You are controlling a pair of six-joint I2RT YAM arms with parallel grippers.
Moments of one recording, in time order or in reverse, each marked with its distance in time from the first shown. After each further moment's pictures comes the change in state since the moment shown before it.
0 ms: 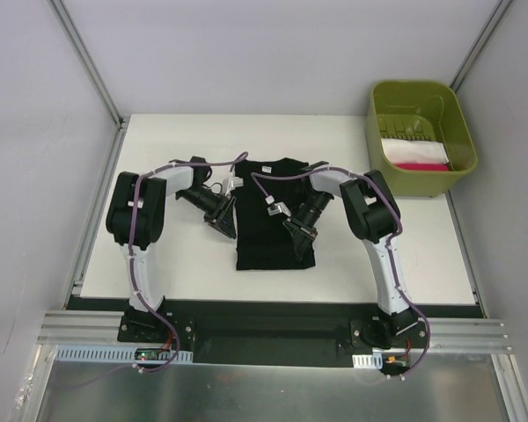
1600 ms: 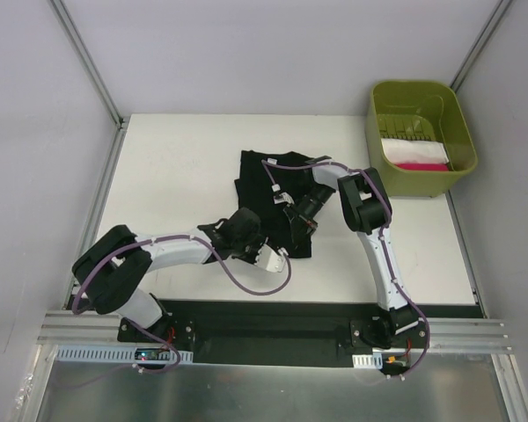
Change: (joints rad) left arm -0.624 -0.560 -0.640 0.823 -0.774 0.661; right arm -0.078 0.228 0.262 -0.142 -0.077 0.280
